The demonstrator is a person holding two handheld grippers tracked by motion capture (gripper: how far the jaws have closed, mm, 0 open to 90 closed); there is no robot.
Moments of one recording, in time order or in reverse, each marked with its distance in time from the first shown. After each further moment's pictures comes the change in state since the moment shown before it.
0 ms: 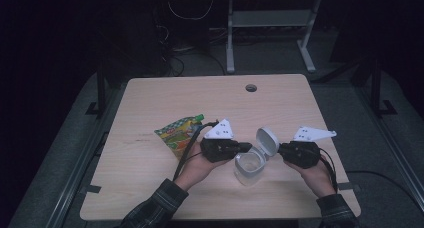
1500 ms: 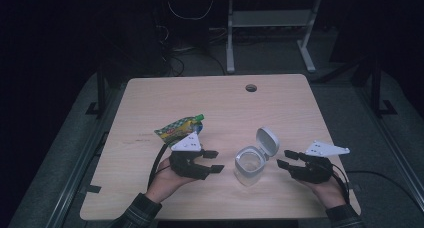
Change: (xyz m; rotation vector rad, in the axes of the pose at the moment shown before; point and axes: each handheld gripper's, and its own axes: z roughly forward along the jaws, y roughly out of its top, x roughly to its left) left arm -0.004 -0.054 -0.065 0.079 0.028 -0.103; right arm 0.004 -0.042 -0.024 0.039 -0.087 0.075
